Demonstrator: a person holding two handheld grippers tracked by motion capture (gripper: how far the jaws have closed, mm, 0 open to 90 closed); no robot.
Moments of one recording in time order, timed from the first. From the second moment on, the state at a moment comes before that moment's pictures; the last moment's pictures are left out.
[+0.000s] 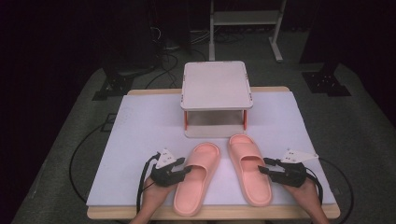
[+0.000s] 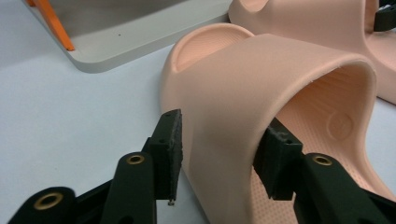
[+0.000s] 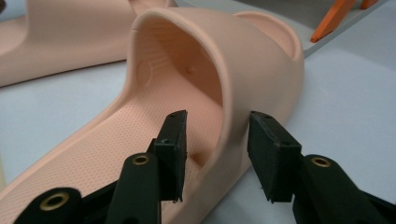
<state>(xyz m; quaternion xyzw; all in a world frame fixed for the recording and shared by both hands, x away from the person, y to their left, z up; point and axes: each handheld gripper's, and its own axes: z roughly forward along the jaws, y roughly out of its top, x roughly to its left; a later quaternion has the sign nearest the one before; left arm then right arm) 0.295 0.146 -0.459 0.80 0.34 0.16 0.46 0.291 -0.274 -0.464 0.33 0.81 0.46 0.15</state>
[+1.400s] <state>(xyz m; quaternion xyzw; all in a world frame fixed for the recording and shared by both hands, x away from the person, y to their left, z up) 0.295 0.141 -0.457 0.80 0.35 0.18 0.45 0.300 -0.266 -0.462 0.36 0.80 0.44 0.18</state>
